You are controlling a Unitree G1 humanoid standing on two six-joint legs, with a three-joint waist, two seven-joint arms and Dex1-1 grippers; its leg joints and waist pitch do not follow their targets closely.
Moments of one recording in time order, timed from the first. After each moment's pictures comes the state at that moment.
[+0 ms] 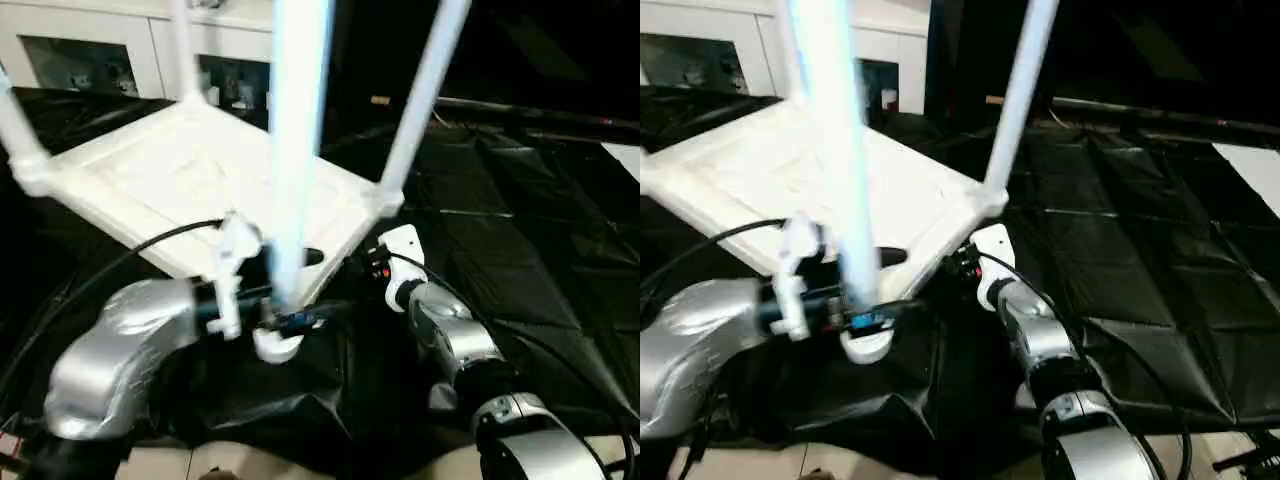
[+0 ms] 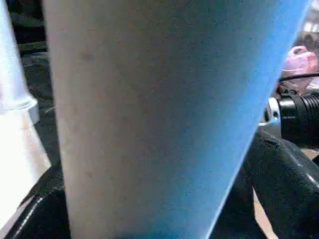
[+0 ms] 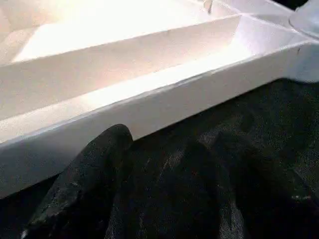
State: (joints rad) left arm -0.30 0.35 -0.14 -0.26 -0.38 0.59 -0.95; right arm -0.59 -0.05 0.05 0.88 0.04 0.01 0.36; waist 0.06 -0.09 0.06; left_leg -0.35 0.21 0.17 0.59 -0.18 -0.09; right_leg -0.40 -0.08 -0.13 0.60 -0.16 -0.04
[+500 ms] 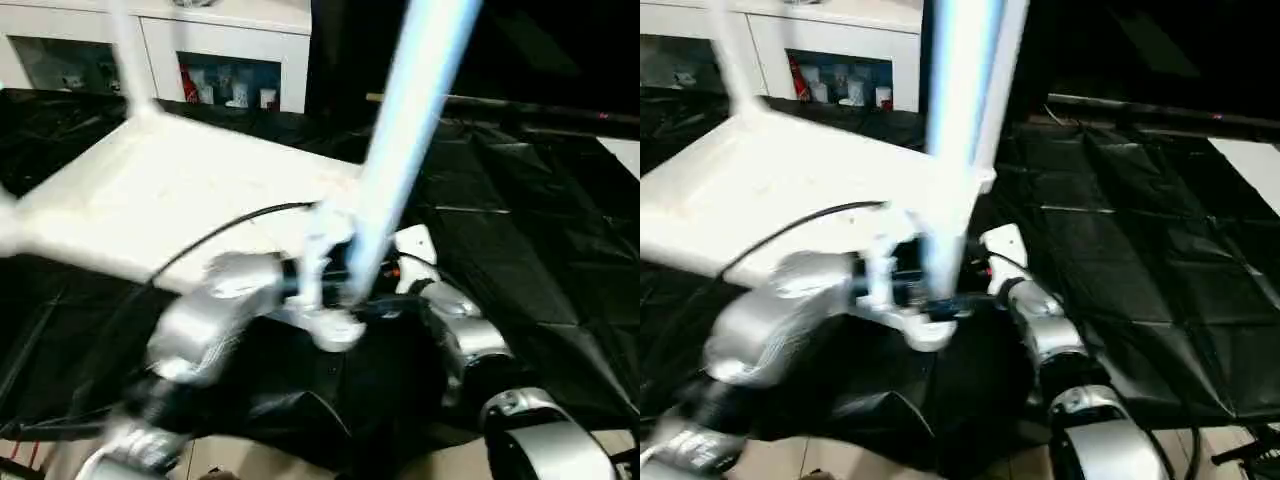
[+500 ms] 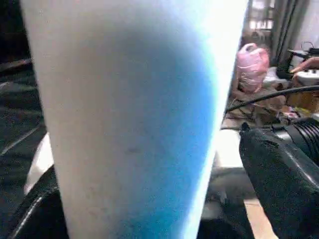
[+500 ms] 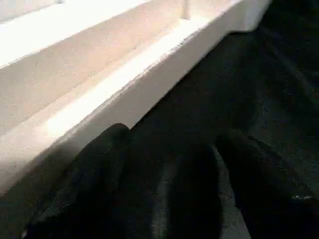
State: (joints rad) left arm -0.53 0.12 -0.33 0.07 -0.26 0.39 -0.95; right arm -0.60 -0.10 0.02 0.92 0.03 -0.01 0.34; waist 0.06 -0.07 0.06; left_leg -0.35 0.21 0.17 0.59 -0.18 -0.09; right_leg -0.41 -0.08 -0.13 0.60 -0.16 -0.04
